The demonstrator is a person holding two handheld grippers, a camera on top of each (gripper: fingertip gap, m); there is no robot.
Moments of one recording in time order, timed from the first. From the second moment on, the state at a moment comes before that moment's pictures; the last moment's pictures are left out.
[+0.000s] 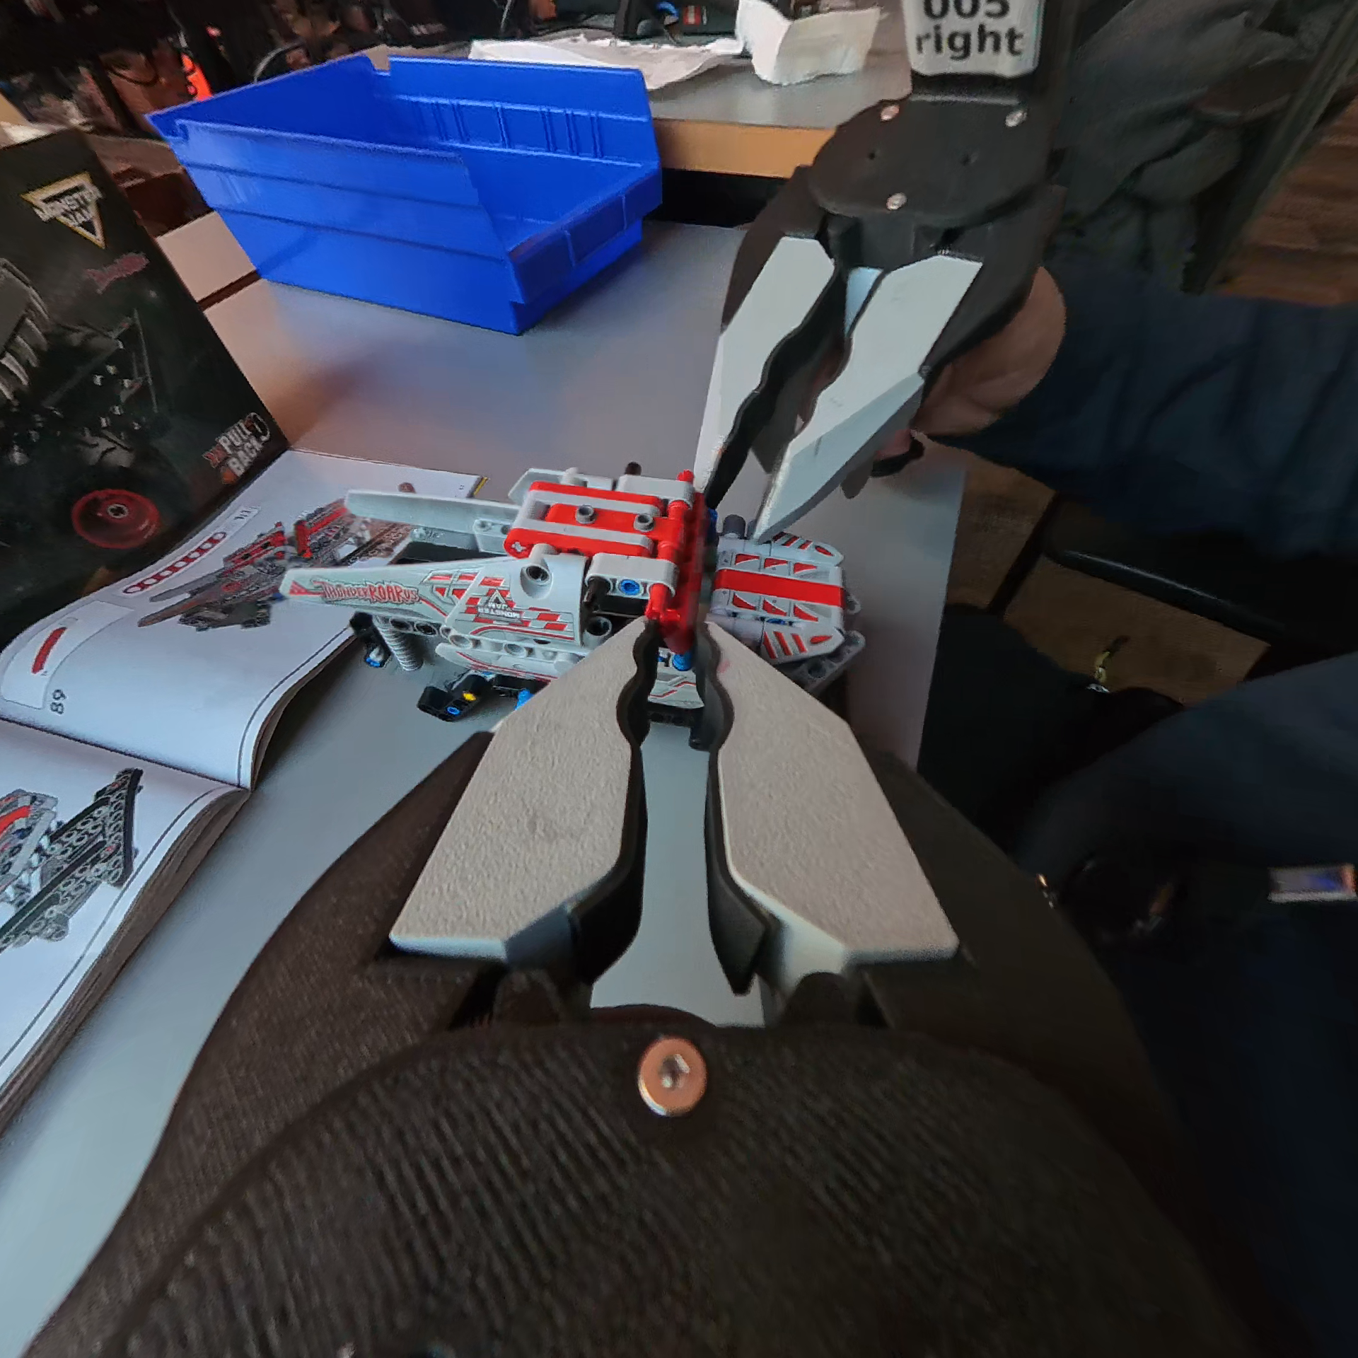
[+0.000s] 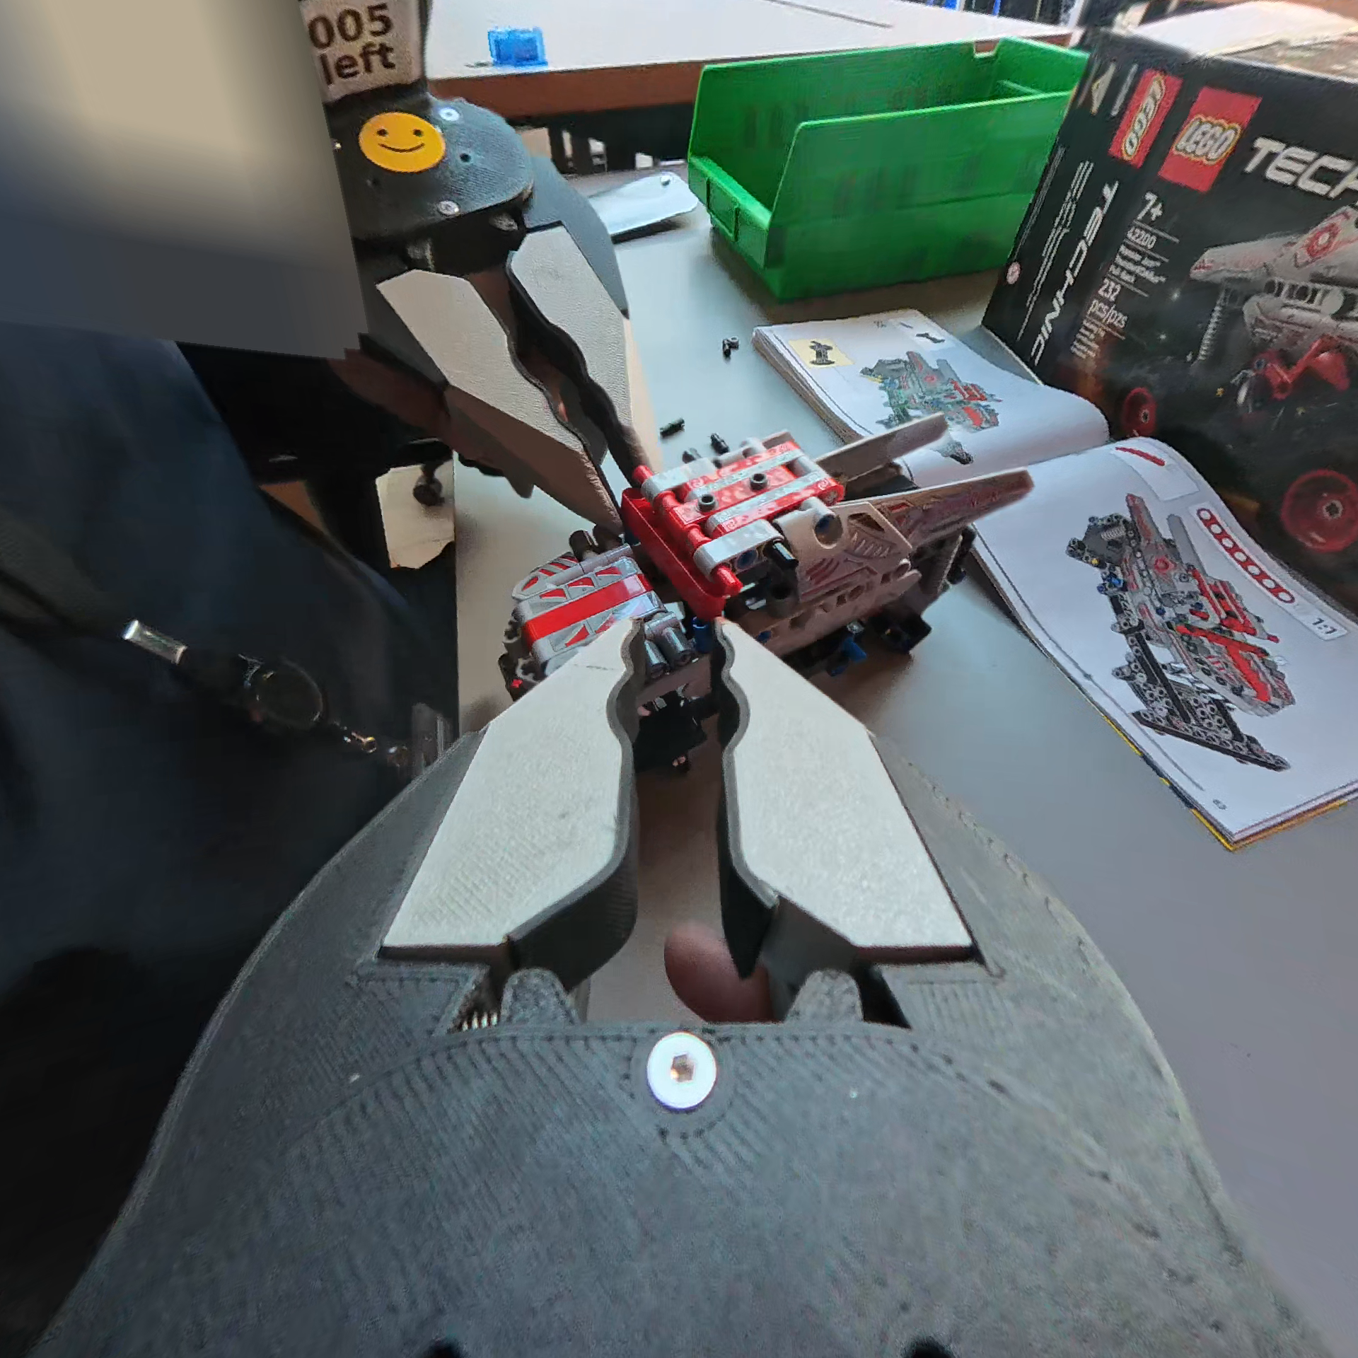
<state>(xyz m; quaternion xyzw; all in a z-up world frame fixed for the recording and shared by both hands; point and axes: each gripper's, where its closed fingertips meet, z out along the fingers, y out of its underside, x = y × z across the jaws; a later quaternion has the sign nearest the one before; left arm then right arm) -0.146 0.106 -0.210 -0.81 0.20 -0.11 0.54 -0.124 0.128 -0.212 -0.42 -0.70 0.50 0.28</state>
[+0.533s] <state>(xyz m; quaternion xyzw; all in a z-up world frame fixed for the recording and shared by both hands) -0.147 0.086 -0.209 -0.75 0.31 -0.17 0.56 -0.125 0.117 -0.205 -0.41 -0.69 0.53 0.27</state>
